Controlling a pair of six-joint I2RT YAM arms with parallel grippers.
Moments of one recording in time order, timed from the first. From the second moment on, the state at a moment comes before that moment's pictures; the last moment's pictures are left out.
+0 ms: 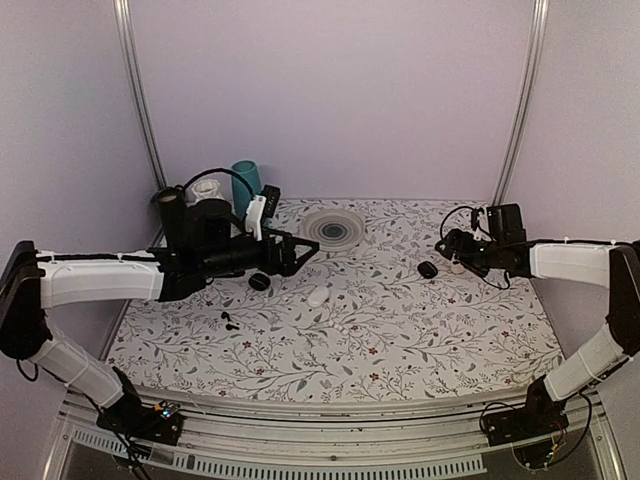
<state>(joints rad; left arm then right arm) -0.76 1.43 0.86 0.34 0.20 -0.34 0.23 1.48 0.81 0.01 -0.19 0.57</state>
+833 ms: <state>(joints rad) -0.79 2.00 1.30 -0.14 -0.02 -0.16 0.32 0.95 0.74 0.01 -0.17 0.52</state>
